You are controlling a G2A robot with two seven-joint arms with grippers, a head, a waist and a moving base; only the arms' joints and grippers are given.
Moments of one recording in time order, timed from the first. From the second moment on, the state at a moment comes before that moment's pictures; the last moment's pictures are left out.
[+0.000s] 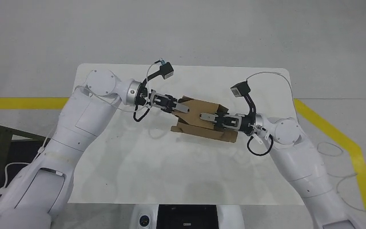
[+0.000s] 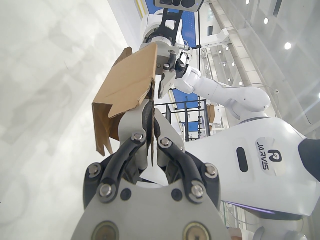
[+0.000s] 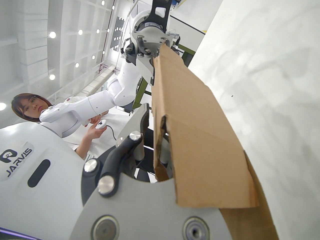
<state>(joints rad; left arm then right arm) 0.52 -1.11 -0.87 -1.18 -0.51 -0.28 -1.43 -0.98 -1.09 1.10 -1.47 0.41 -0.49 1.02</state>
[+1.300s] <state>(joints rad) 0.52 -1.15 -0.89 -1.20 -0.75 -0.23 -1.47 -0.97 -1.11 1.08 -1.47 0.30 -0.50 0.87</state>
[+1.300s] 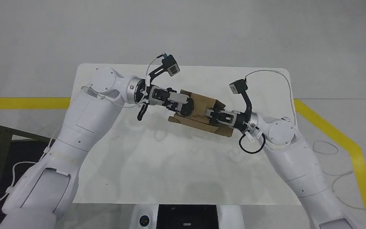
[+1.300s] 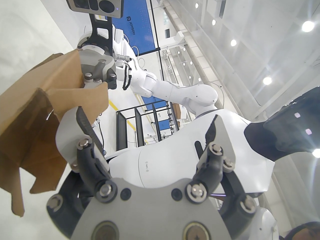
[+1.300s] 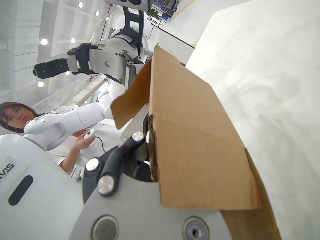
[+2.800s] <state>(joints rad) 0.56 -1.14 -0.97 -1.20 -0.65 -0.23 -1.45 -1.02 -1.10 1.10 -1.51 0.34 -0.53 1.04</state>
